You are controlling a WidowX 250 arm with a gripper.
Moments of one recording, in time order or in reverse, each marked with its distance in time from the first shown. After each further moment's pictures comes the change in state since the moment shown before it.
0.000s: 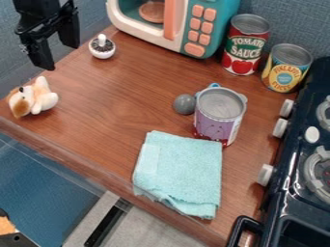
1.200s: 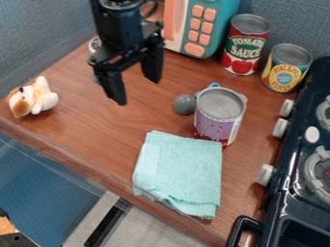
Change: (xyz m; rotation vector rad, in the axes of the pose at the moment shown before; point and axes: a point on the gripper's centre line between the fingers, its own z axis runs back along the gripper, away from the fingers) arm -0.136 0.013 0.011 -0.031 0.145 -0.377
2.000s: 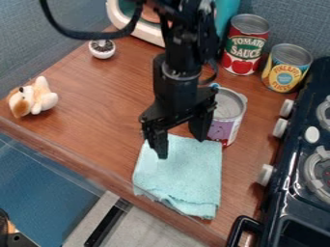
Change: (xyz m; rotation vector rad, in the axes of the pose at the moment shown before) arm -0.062 -0.003 -0.054 0.060 0.001 -0.216
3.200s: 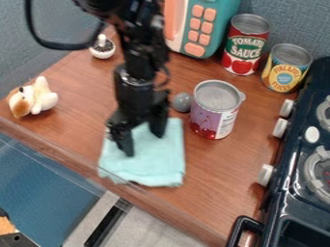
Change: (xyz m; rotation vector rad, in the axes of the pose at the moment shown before) arm 0.067 0.038 -0.031 0.067 -0.036 0.254
